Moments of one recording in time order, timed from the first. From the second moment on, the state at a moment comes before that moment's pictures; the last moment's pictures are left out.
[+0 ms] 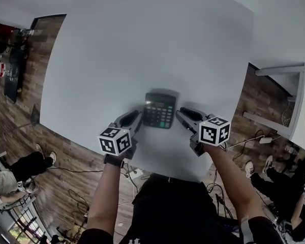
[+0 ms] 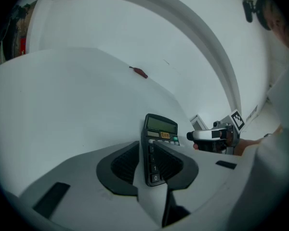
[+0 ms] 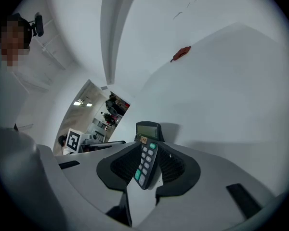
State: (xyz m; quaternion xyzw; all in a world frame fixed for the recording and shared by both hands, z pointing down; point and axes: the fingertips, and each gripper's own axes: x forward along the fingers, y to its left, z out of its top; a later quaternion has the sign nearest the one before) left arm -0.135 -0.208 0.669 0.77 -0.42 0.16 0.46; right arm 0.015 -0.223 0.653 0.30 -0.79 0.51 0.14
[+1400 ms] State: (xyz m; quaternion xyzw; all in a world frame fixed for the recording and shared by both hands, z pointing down) left arm -0.112 -0.196 0.641 0.79 -0.29 0.08 0.53; right arm 0.002 -0.257 0.635 0.27 -0.80 0.53 0.07
